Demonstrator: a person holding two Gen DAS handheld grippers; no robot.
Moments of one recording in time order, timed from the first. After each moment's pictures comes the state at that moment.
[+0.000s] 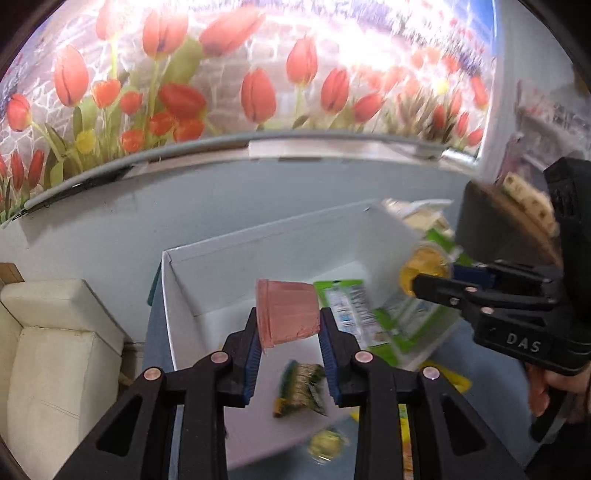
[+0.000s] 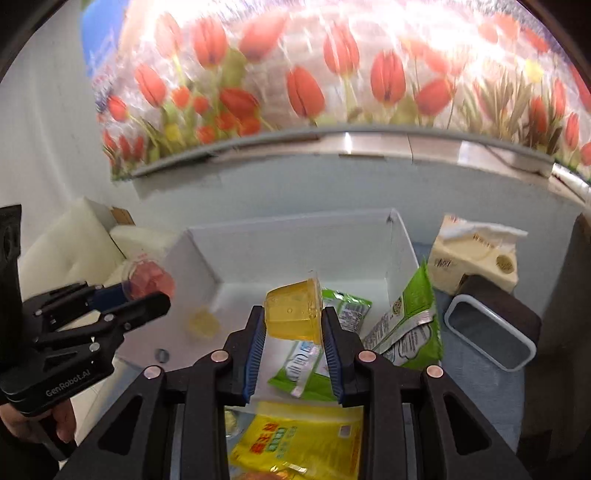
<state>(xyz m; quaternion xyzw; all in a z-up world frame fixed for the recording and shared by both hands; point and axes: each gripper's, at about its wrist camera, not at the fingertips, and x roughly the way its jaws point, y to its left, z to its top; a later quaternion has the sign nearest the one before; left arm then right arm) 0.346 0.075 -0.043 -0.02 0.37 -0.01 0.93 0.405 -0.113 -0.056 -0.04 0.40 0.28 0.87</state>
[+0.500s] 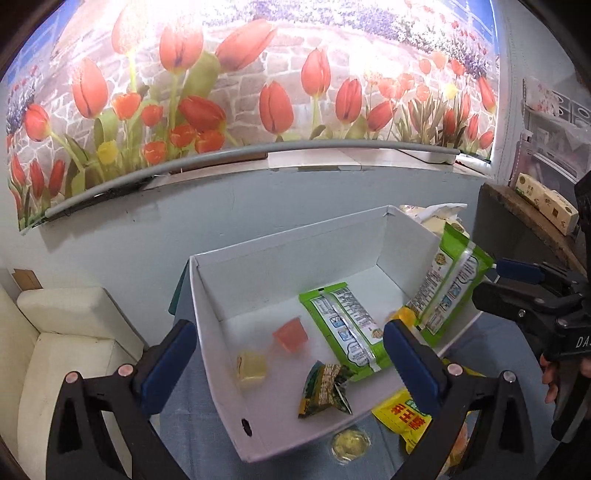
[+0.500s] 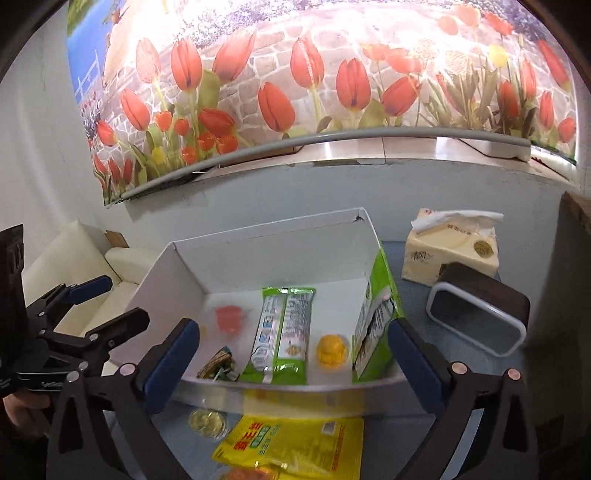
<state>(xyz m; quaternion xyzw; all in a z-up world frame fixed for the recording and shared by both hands) 0.319 0.076 -0.038 0.00 0.34 0.02 0.94 0.380 -0.155 -0.048 0.02 0.37 0.27 0.89</state>
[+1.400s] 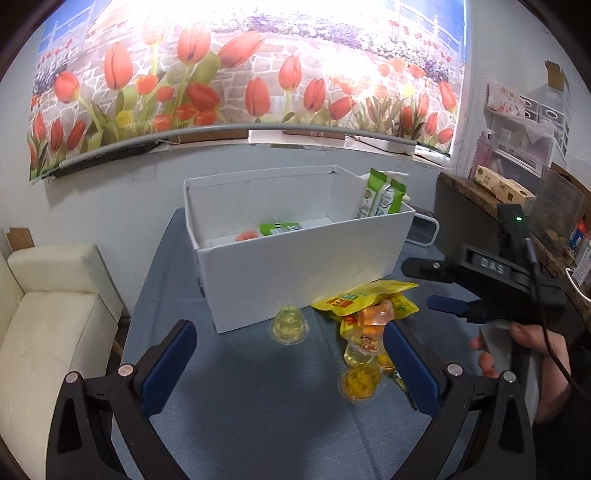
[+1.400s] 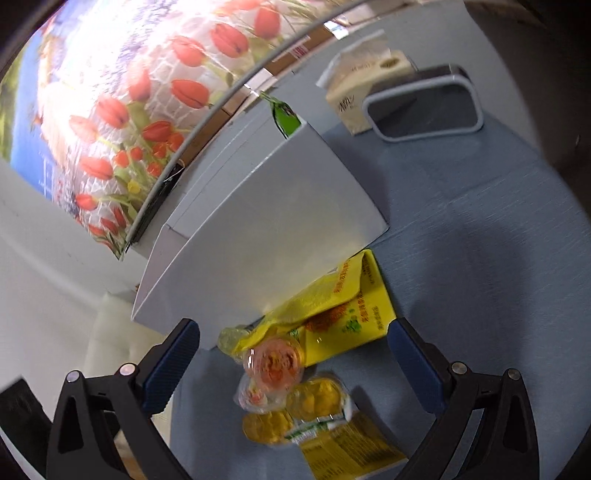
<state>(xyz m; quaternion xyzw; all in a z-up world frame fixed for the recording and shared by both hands) 0.173 0.036 -0.073 -0.04 0.33 -0.02 0.94 0.323 -0.213 -0.153 0.27 0.46 0.23 0.81</state>
